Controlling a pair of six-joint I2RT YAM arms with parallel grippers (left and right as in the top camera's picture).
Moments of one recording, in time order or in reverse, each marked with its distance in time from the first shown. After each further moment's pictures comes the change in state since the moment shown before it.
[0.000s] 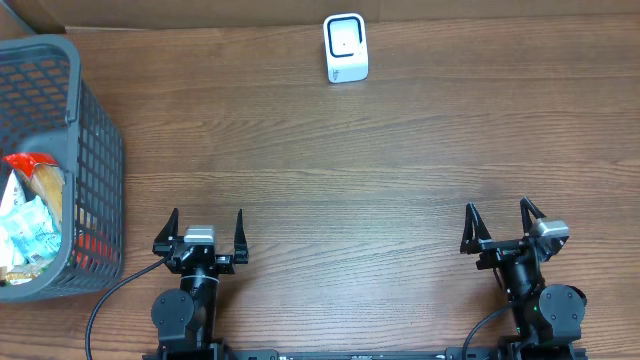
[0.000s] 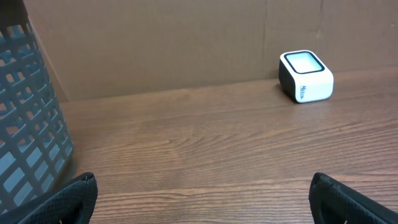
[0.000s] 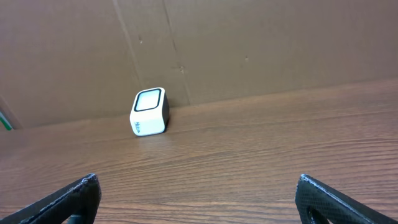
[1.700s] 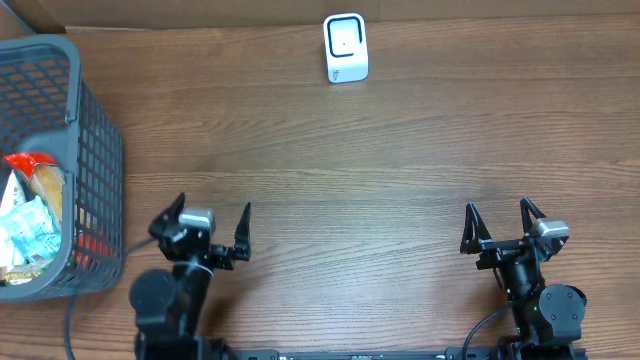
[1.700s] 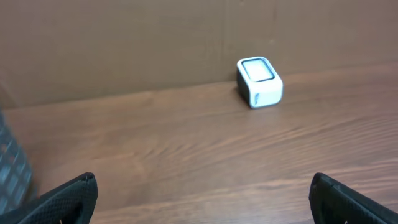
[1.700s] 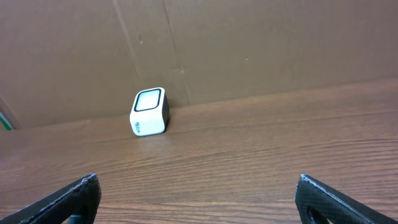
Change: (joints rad) left arm 0.000 0.311 0.338 -0.143 0.159 -0.027; right arm 0.000 0.000 0.000 0.000 0.000 0.000
